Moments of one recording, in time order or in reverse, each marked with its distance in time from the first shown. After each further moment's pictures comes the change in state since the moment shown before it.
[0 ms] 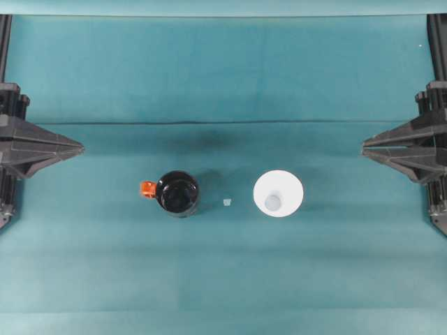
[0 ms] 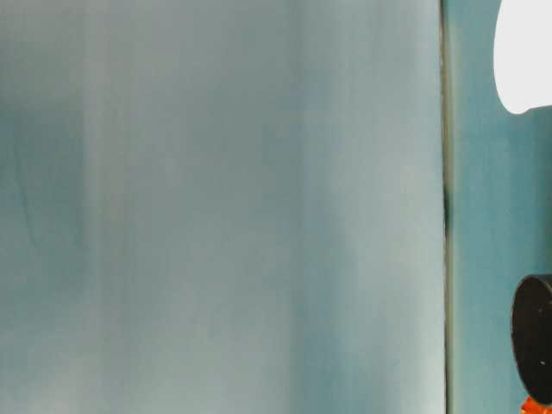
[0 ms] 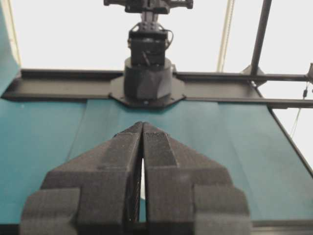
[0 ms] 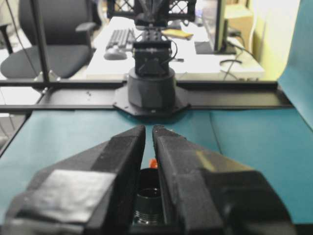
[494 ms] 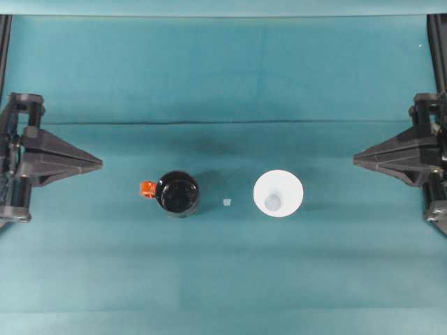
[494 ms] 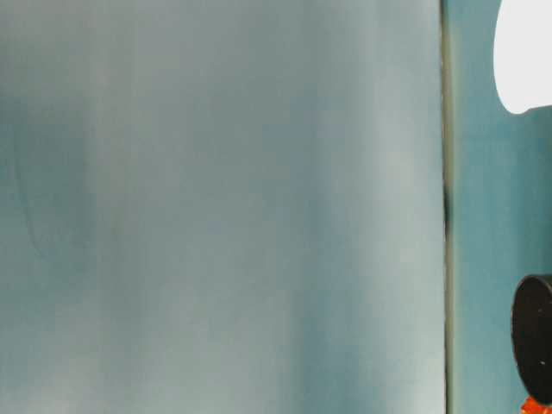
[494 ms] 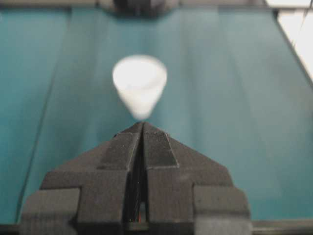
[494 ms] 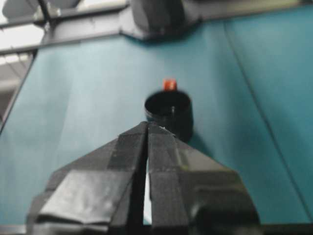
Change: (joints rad) left arm -0.020 0.129 -0.130 0.011 0.403 -0.015; right arm 0.006 0.000 -0.009 0.046 0.273 0.130
